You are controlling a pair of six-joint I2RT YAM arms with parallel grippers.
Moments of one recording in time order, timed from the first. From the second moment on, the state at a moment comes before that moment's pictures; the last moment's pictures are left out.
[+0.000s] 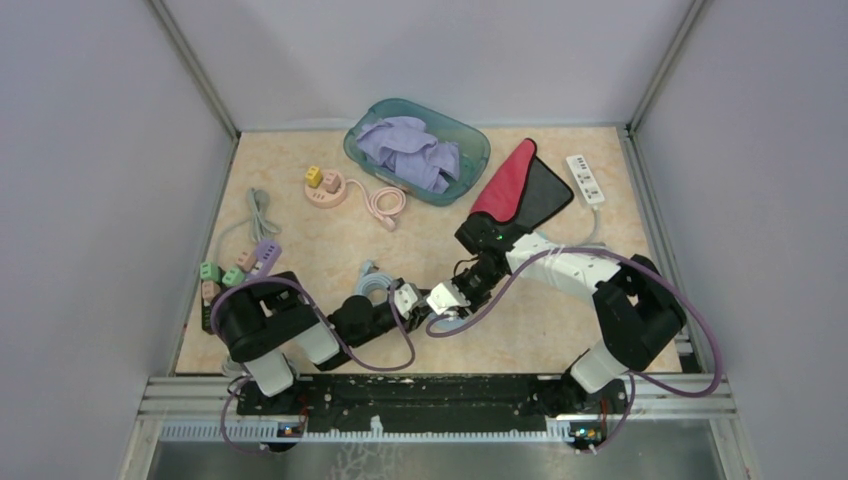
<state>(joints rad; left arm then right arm) -1.02 1.71 0.19 1.43 0.00 0.10 0.72 1.54 0.98 -0.82 -0.65 -1.56</state>
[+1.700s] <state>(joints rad) -1.03 1.85 0.27 1.51 -0.01 0.07 0.72 1.53 0.96 -0.79 -0.69 -1.49</state>
